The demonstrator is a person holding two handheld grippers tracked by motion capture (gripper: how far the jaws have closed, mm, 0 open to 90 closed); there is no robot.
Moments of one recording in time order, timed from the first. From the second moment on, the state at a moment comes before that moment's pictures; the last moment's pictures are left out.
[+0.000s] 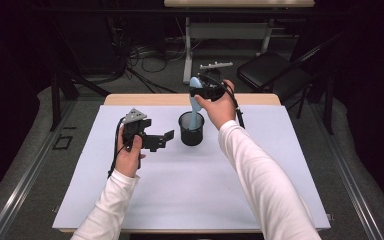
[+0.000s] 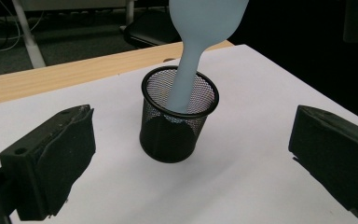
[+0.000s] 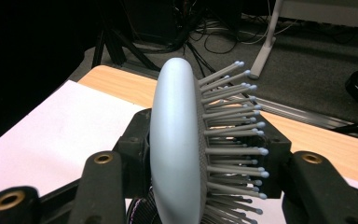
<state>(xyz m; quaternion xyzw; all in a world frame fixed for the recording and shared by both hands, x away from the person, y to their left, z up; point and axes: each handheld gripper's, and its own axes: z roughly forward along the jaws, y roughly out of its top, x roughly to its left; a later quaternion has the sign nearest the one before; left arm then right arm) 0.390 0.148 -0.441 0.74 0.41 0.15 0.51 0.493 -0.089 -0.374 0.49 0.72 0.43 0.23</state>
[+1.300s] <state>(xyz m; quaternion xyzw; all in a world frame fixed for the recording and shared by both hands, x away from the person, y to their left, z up) 0.391 0.148 -0.441 0.74 0.41 0.15 0.51 0.494 -0.077 -0.399 0.47 0.74 0.42 0.23</state>
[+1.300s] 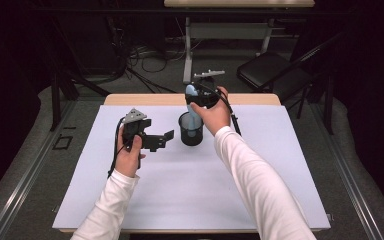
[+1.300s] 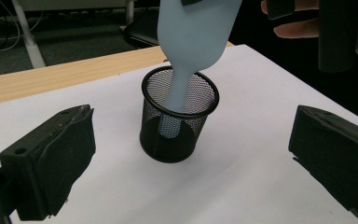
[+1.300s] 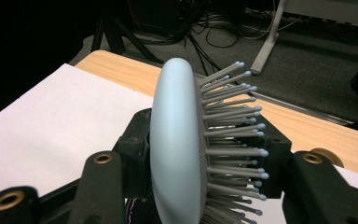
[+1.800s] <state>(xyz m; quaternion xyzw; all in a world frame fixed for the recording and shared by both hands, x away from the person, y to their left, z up) 0.391 0.148 -0.442 0.74 0.41 0.15 0.51 0.494 -0.074 -0.404 0.47 0.74 0.42 0.23</state>
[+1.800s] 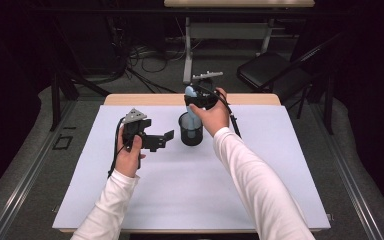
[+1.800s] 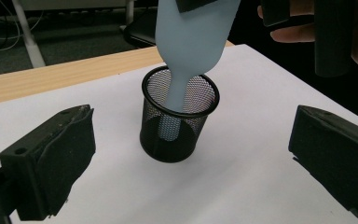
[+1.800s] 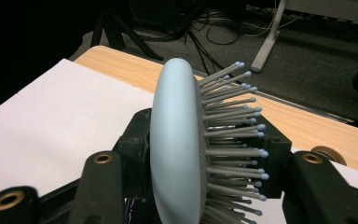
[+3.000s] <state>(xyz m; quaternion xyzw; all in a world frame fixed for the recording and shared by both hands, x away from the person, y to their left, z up) 0.391 0.148 -0.442 0.74 0.41 0.15 0.51 0.490 -0.071 -0.406 0.47 0.75 0.42 0.22</state>
